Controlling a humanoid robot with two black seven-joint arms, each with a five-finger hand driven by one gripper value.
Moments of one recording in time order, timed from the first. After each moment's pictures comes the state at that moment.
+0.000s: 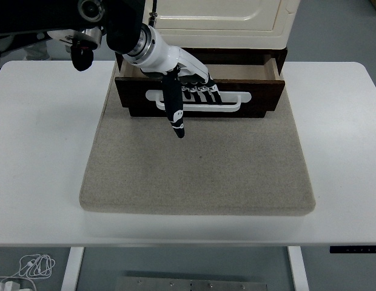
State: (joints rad) left arm -1.88 0.47 0.24 -1.40 0.36 -0.48 0.42; right arm -0.05 0.00 0.13 0.15 -0.15 0.22 0.04
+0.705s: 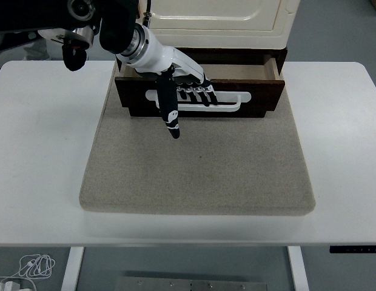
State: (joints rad) left arm -1.89 0.50 0.24 -1.41 0.36 -0.47 0.42; right arm -0.05 0.00 0.13 0.15 -0.15 0.22 0.04
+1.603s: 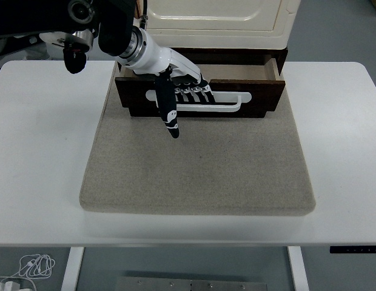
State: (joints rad) left arm -1.85 0.50 0.23 -1.39 0.37 -0.48 0.42; right arm -0.05 0.00 0.13 0.15 -0.15 0.22 0.04
